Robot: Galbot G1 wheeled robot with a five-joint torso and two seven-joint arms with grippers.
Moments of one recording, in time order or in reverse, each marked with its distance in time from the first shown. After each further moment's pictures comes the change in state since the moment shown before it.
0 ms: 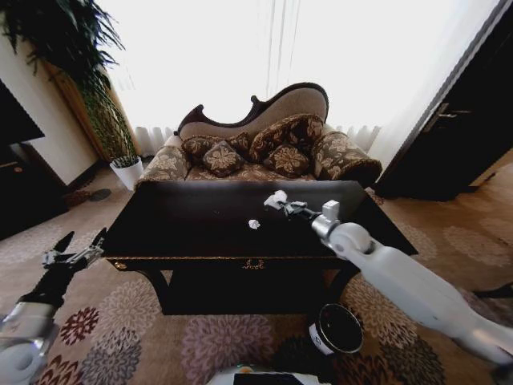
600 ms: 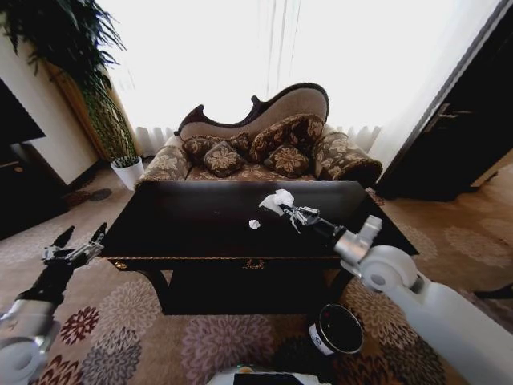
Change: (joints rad) left arm -0.001 0.004 -0.015 -0.030 -0.039 0.000 -0.001; right arm -0.469 -0.002 0.373 0.269 0.071 0.184 -0.390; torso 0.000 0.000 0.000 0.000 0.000
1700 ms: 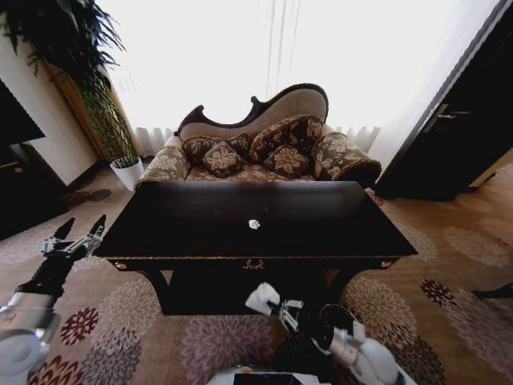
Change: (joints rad) left arm -0.039 0.031 0.014 0.007 -0.037 0.002 0.000; right arm -0.474 0.369 -0.040 -0.371 -0.529 0.368 -0.439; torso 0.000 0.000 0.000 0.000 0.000
